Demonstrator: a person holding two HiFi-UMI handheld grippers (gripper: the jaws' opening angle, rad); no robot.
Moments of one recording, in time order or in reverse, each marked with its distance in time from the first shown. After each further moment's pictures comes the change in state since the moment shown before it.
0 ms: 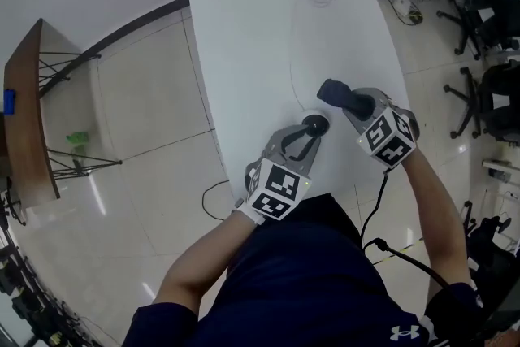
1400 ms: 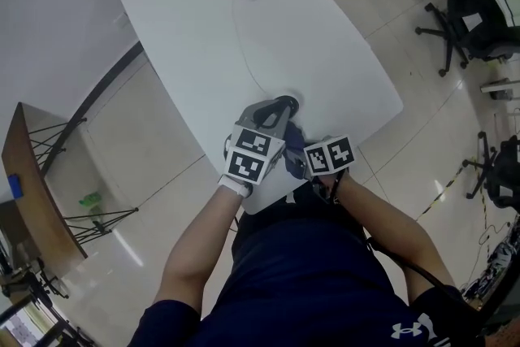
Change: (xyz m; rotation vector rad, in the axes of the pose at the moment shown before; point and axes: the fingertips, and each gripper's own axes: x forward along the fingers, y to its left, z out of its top) left arm 0.032 0.003 0.002 0.074 0.110 -0.131; right arm 0.057 0.190 -0.032 1.307 -0.076 0.262
